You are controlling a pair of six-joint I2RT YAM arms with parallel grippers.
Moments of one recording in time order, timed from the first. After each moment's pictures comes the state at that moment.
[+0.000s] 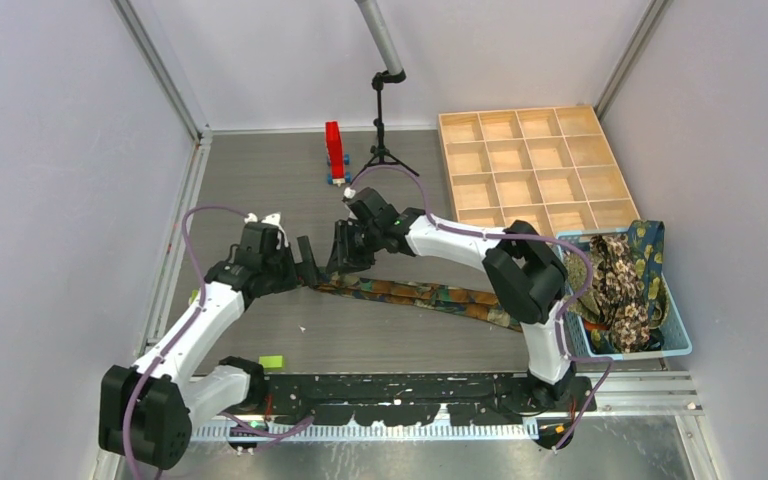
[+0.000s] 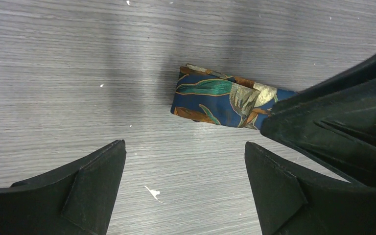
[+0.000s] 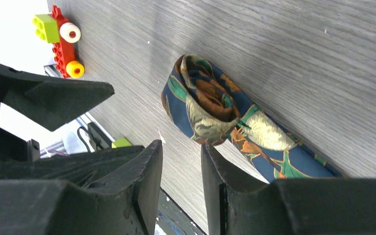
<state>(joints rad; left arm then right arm) -0.27 1.02 0.65 -0.52 0.05 -0.47 0.86 2.00 1.46 -0.28 -0.35 0.80</state>
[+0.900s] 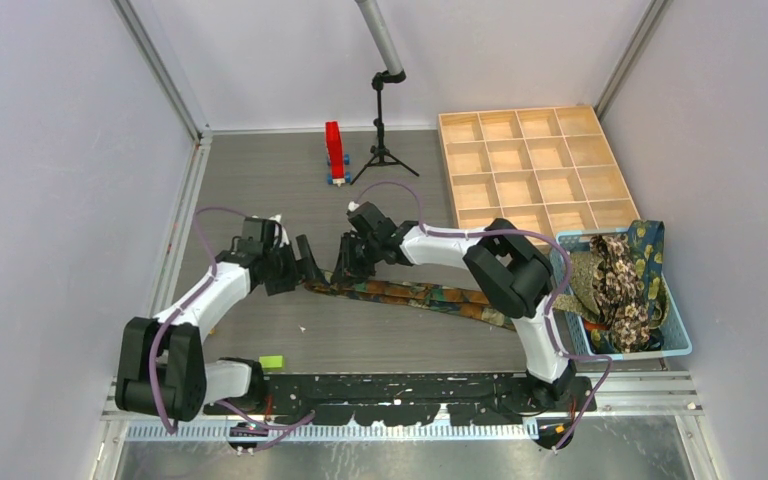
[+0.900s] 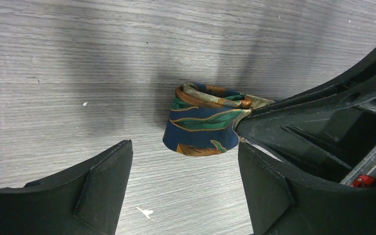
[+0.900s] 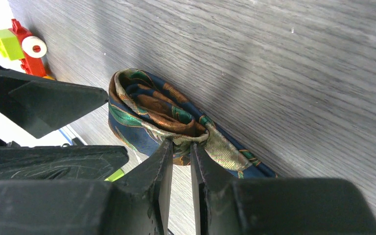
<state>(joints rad) -0.16 1.24 0.65 -0.41 0.23 -0.47 0.87 2.10 1.40 -0.15 -0.34 0.87</state>
